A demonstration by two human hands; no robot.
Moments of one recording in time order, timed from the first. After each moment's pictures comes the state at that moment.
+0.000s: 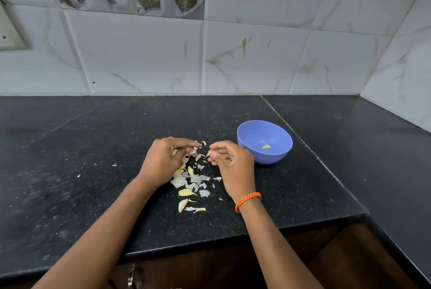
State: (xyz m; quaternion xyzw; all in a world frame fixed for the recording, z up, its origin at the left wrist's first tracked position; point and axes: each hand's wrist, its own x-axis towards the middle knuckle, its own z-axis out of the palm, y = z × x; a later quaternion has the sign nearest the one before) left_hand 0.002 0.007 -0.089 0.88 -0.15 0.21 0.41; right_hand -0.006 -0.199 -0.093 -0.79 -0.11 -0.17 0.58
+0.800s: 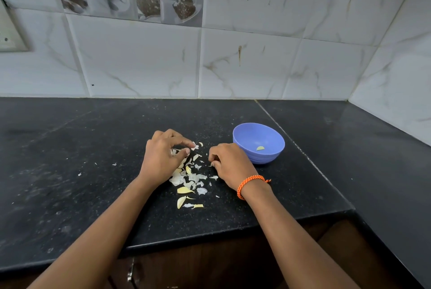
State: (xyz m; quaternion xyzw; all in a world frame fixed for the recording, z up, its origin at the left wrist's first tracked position) left_hand 0.003 0.008 -0.093 0.89 -0.11 0.25 0.37; right_hand 0.002 -0.215 -0.060 -0.96 -0.22 -0.09 0.17
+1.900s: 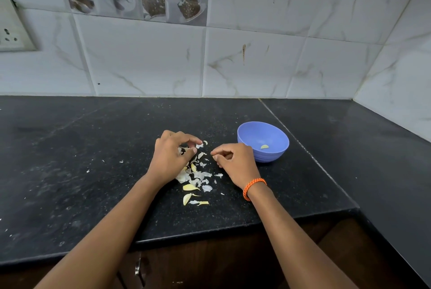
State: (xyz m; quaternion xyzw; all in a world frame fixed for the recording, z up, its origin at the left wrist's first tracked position) left_hand 0.006 0.005 -0.098 0.88 -0.12 0.24 0.40; right_hand 0.001 -0.216 -0.078 -0.89 -0.14 -0.11 0.43
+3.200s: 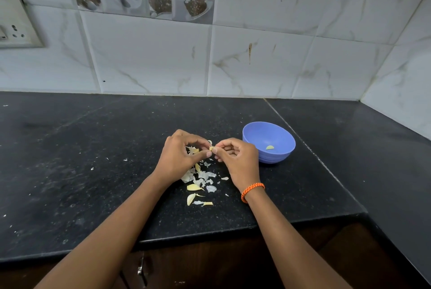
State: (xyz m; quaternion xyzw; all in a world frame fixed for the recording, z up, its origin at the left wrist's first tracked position) left_hand -0.004 -0.004 -0.087 0.85 -0.14 0.20 0.46; right_hand -0.006 -0.198 -0.079 -0.78 -0.13 -0.16 0.59
